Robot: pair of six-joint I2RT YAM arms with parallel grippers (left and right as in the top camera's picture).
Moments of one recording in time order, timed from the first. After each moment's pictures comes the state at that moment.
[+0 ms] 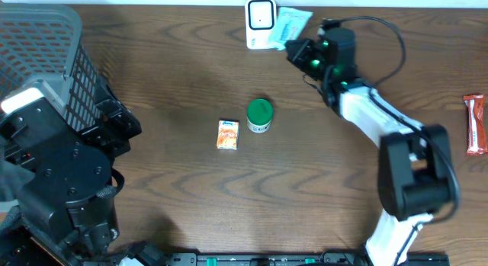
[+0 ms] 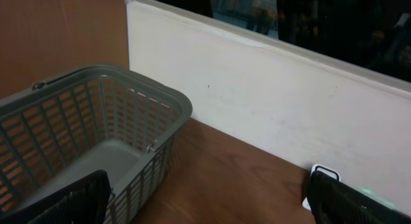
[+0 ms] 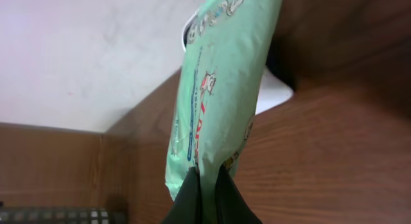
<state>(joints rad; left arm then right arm) -0.65 0.92 1.61 -1.07 -0.96 -0.53 0.25 1.99 1.28 0.26 -0.34 0.91</state>
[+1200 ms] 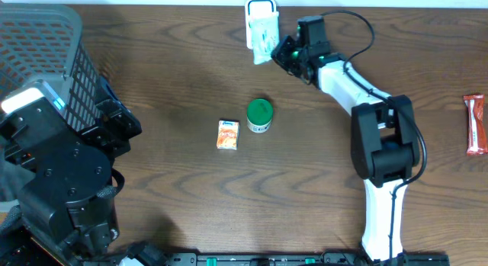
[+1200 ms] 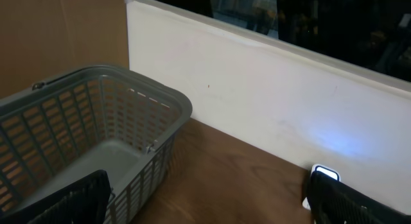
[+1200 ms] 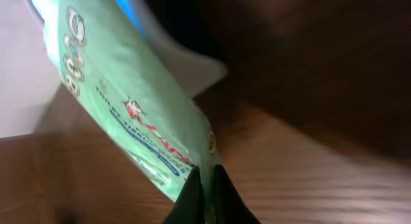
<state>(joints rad) -0.65 0.93 1.61 -1.07 -0.96 -0.53 0.26 2.27 1.66 -0.19 -0.31 0.91</state>
